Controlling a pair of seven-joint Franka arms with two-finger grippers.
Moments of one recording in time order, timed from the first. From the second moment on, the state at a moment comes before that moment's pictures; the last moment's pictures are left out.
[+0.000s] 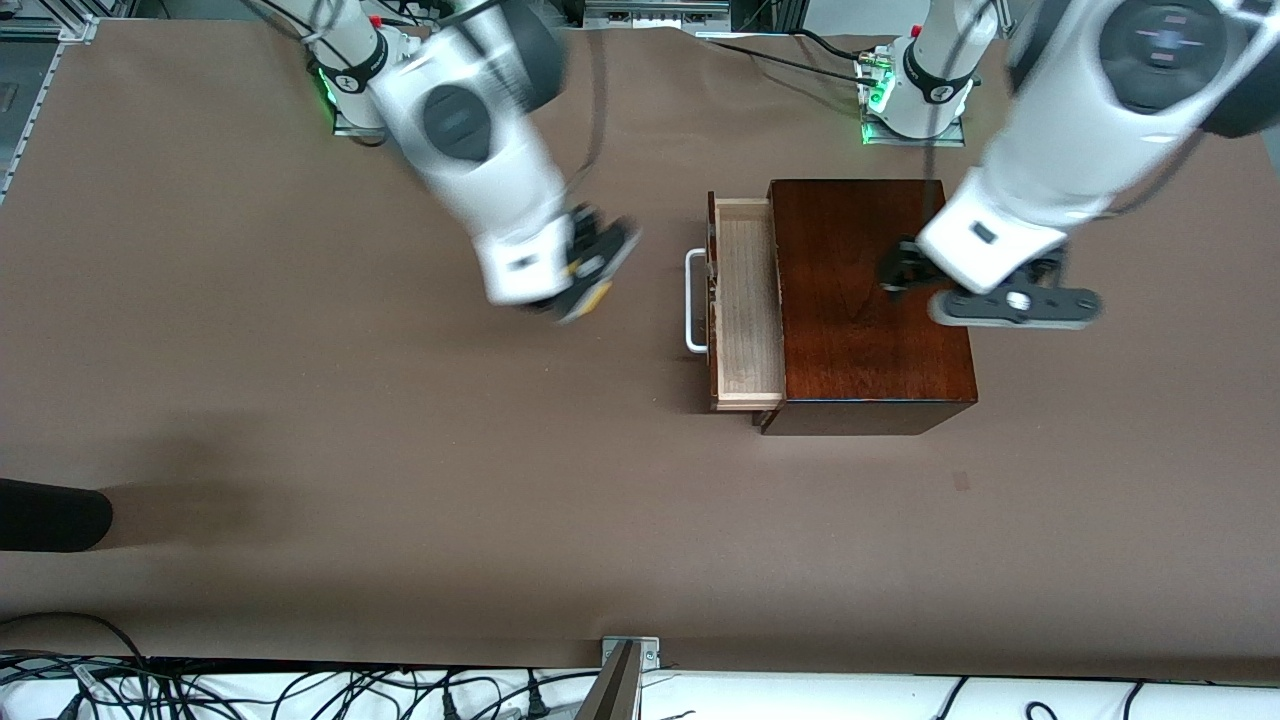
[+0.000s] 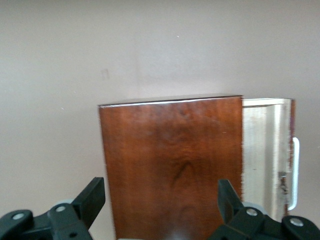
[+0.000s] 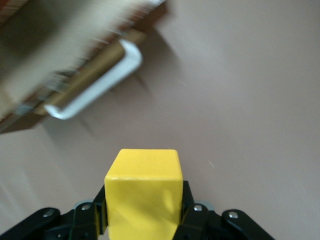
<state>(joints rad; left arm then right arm) -0.19 0.25 -0.14 -1.34 0.09 1.50 -0.26 0.50 0.43 0.31 -1.48 -0.02 1.96 -0.24</state>
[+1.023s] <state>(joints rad) -0.02 -0.02 -0.06 -1.74 0.02 1.73 -0.09 0.86 0.82 0.30 -1.10 -0.33 2.00 -0.45</state>
